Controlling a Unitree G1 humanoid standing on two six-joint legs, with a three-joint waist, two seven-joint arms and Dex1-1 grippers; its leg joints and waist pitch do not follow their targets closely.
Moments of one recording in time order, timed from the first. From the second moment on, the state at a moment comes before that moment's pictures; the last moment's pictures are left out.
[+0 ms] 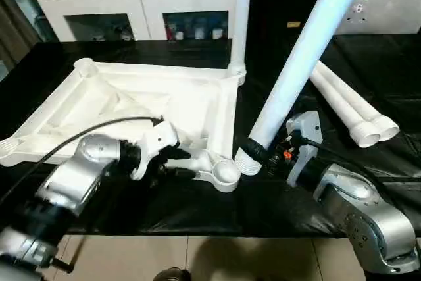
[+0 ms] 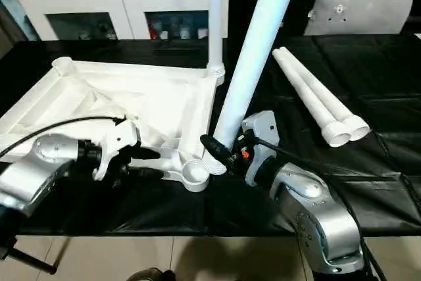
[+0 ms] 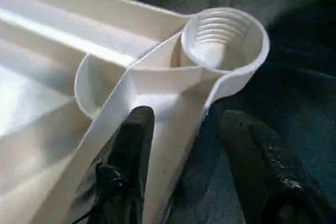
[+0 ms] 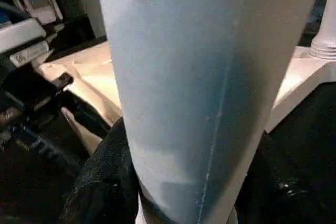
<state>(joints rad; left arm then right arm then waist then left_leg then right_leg) -0.47 0.62 -0.36 0.21 -0.18 0.32 -1.11 -0.11 -0.30 0.07 -0.35 0.41 0.61 0.52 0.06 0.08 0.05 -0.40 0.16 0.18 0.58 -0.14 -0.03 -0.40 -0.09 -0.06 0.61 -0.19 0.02</state>
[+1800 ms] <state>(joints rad) -0.52 0.47 -0.39 0.38 -0.06 0.14 -1.11 -0.34 -0.34 0.16 -0.05 0.35 0.51 0.69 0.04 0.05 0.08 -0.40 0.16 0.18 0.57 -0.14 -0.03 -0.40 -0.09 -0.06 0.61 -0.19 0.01</state>
